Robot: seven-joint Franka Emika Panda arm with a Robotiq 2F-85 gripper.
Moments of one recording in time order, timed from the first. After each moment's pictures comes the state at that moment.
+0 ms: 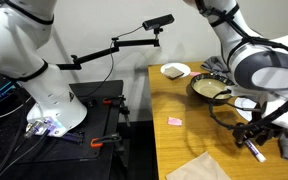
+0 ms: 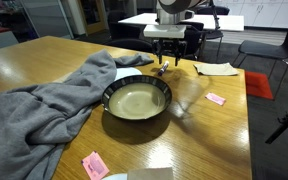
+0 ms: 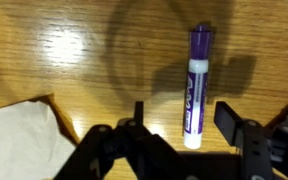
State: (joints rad) arm -0.02 0.79 -0.26 -1.69 0.17 2.44 1.18
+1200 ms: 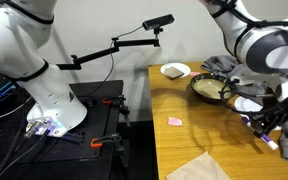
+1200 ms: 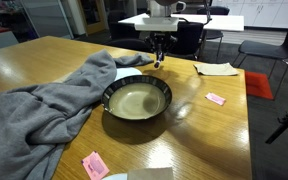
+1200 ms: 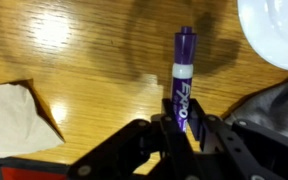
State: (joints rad) arm 0.02 0.78 -0.25 -1.61 0.09 2.41 1.17
